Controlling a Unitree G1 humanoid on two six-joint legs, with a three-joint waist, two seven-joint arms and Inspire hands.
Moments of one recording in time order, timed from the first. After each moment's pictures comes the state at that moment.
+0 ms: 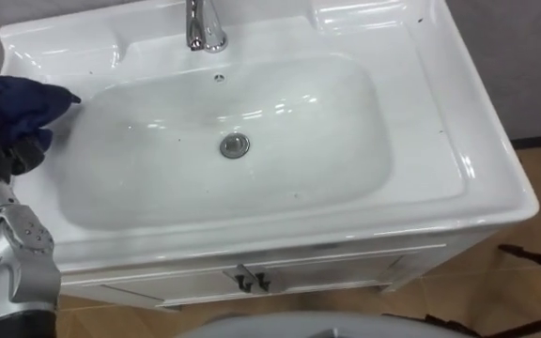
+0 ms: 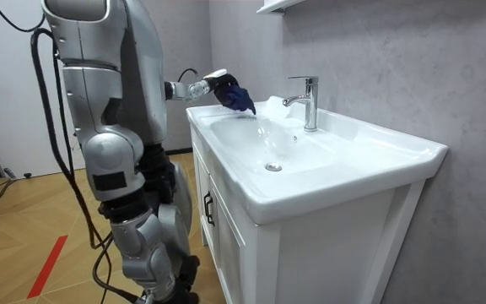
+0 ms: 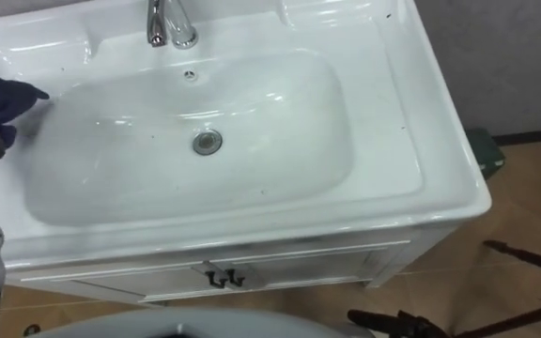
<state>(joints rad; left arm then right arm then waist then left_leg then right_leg) 0.14 0.32 0.35 0.22 0.88 0.13 0.42 0.10 -0.31 -0.06 1.35 0.41 0.06 0.22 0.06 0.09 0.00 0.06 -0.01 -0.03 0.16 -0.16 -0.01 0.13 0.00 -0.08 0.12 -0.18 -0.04</state>
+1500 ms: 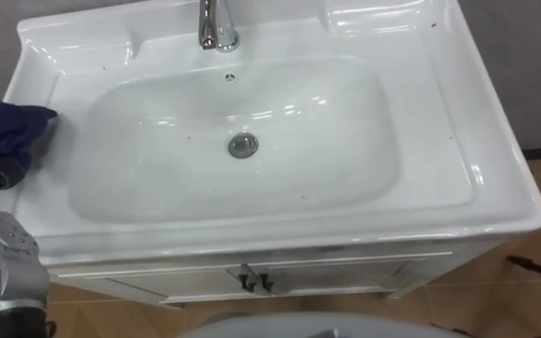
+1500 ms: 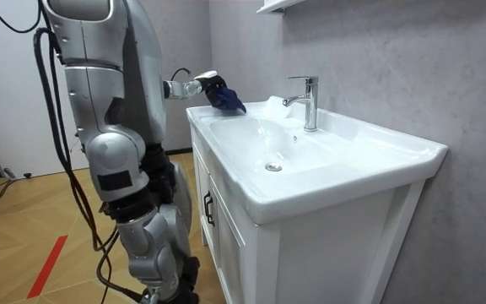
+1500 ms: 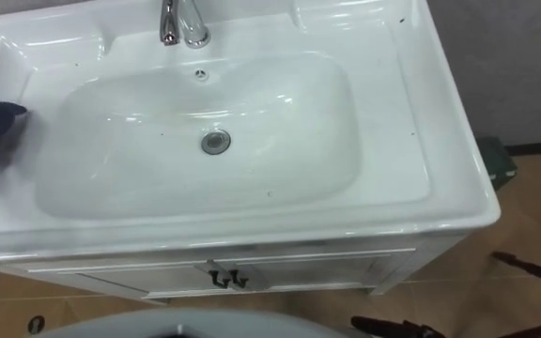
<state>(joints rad) 0.11 0.34 0.40 0.26 0.88 0.22 0.36 0.10 -0.31 -0.05 1.32 0.42 0.13 0.19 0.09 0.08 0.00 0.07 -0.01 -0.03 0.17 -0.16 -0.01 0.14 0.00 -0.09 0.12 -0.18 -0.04</state>
